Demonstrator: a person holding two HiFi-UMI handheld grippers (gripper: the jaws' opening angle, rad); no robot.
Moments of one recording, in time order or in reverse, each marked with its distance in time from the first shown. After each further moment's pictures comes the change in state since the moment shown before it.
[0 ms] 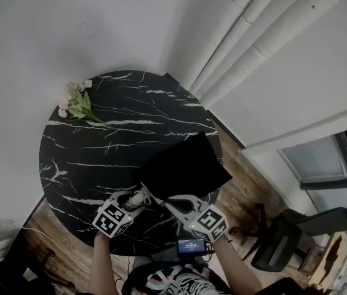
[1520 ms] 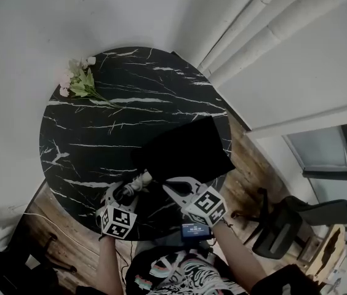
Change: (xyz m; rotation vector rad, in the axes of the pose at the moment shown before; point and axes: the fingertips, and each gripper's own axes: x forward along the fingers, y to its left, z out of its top) left arm -0.019 0.023 -0.068 0.063 0.024 0.380; right arm 0.032 0.010 -0.006 0.022 0.051 0.021
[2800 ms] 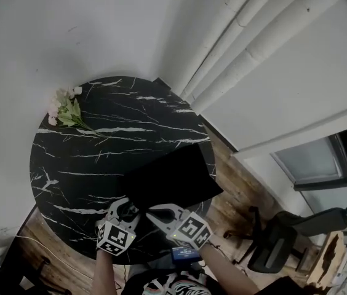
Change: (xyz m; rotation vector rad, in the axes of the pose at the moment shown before) left arm 0.008 -0.025 0.098 0.149 -0.263 -0.154; right arm 0.001 0.014 0.007 -0.011 -0.035 0.047
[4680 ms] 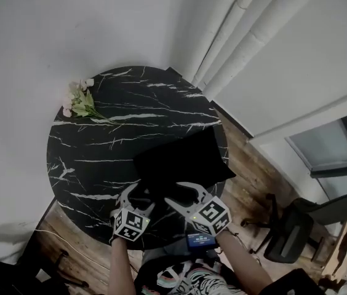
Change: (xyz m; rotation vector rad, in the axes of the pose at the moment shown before) left arm 0.006 -0.008 -0.044 -0.012 0.136 0.072; right arm -0.033 -0.018 0.007 0.039 -0.061 -0.134
